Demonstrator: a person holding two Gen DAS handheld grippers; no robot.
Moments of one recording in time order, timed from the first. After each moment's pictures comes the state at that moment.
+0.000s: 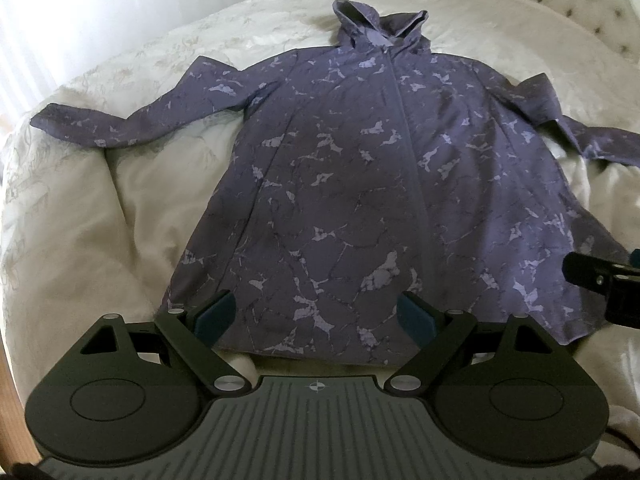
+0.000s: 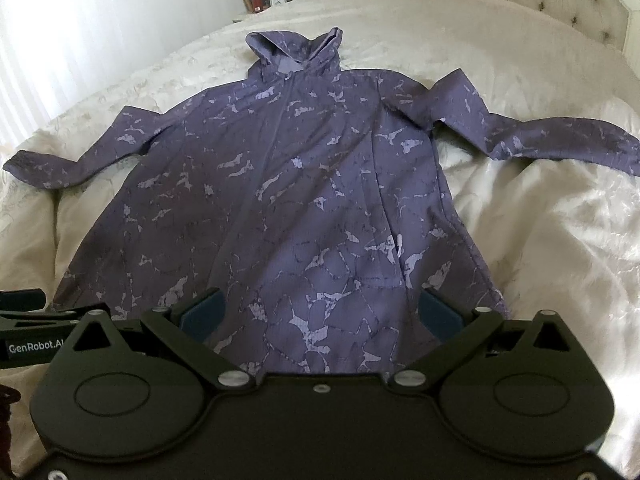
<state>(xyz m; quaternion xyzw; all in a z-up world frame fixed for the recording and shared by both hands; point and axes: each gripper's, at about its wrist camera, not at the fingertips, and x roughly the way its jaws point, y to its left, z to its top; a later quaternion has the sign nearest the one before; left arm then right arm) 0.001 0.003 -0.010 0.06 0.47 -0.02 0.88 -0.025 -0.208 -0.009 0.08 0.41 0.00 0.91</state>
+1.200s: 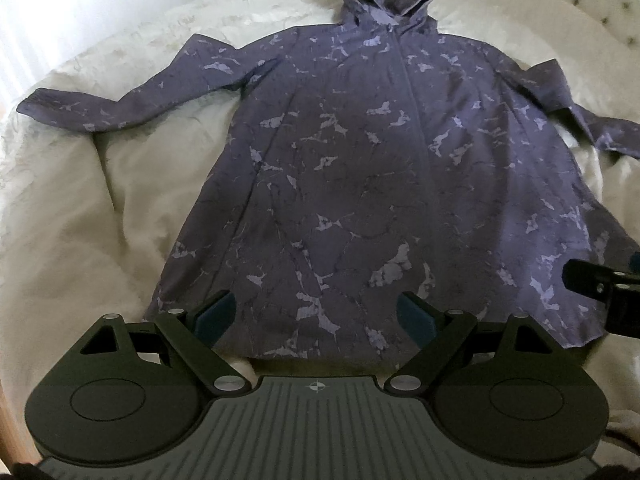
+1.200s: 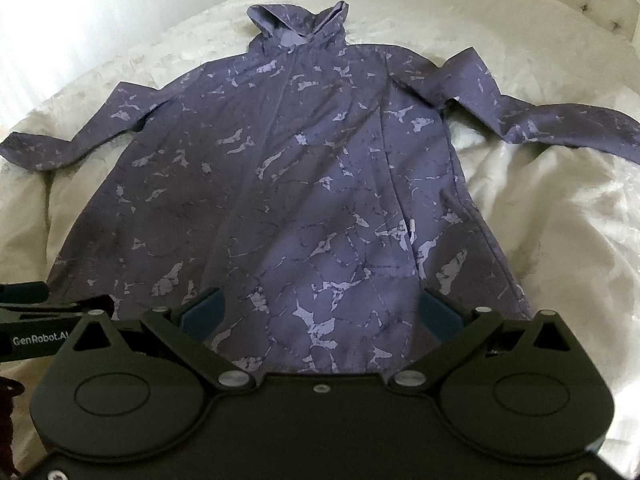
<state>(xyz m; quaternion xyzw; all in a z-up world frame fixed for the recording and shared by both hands) 0.021 0.006 -0.026 0.06 0.49 -0.02 0.87 -0.005 -0.201 -0.020 0.07 0.45 0.00 0.89</state>
